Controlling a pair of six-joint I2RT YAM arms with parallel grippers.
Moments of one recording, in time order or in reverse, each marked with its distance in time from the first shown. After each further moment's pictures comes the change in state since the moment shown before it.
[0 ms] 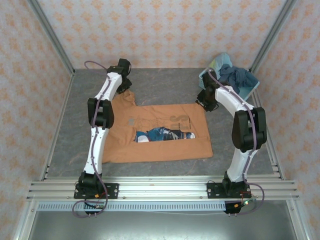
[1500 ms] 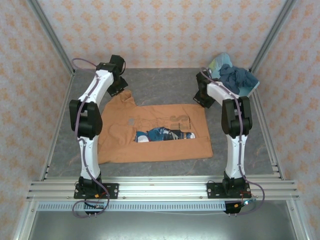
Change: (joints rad) left arm -0.021 -0.570 -0.576 -0.002 0.087 0.009; right arm -0.002 0.287 0.213 -0.018 0.166 -0.034
